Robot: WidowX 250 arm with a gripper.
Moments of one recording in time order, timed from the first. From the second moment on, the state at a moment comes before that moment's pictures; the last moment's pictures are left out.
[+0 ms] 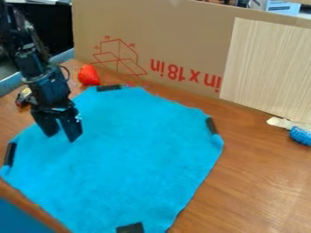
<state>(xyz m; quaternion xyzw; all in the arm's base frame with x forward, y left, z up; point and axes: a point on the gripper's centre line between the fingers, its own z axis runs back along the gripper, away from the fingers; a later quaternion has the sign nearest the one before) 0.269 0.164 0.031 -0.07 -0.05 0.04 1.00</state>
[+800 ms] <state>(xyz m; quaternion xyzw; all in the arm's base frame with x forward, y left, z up) 0.266 0.151 0.084 -0.17 -0.17 0.05 0.97</state>
